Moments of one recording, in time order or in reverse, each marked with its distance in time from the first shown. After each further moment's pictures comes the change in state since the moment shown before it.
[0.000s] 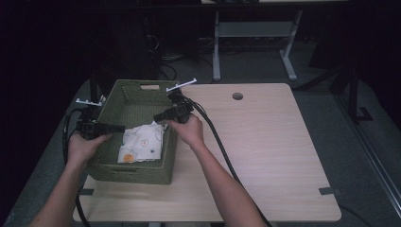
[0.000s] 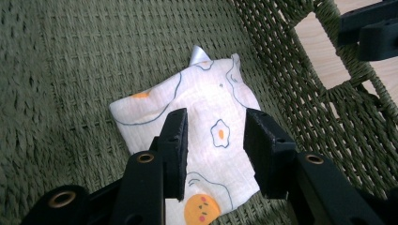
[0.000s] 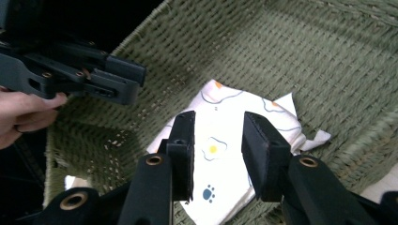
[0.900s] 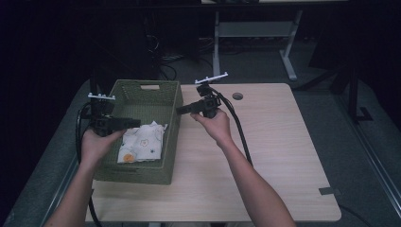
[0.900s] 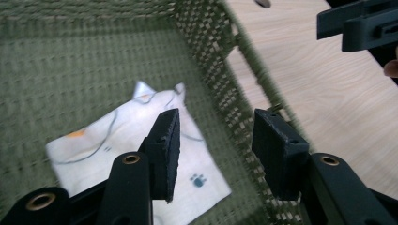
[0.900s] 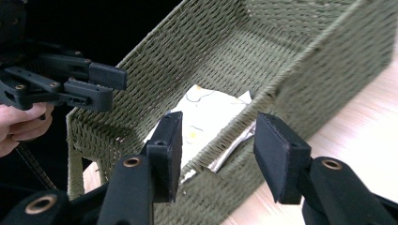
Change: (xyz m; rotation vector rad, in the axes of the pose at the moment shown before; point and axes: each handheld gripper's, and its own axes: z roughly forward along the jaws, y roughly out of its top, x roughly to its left) left arm -0.070 0.019 -0.001 -0.067 -0.038 0.069; right arm -0.030 -0.013 -0.081 -0.076 -0.003 0.025
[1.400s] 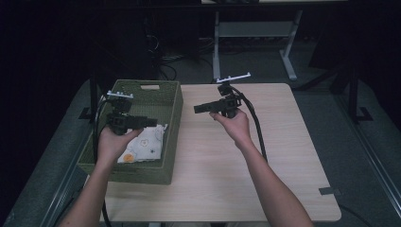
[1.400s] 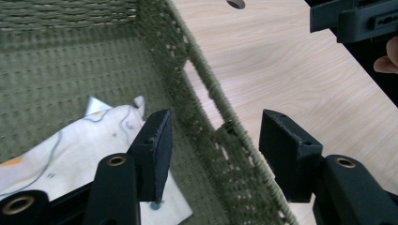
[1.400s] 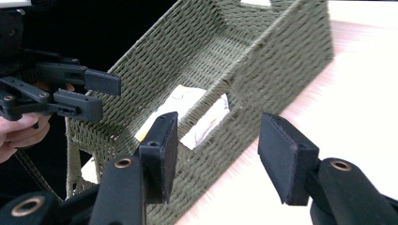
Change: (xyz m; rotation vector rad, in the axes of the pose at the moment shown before) left arm -0.039 0.011 0.024 0.012 -0.033 0.034; right arm -0.025 -0.015 -0.048 -0.044 -0.022 0.027
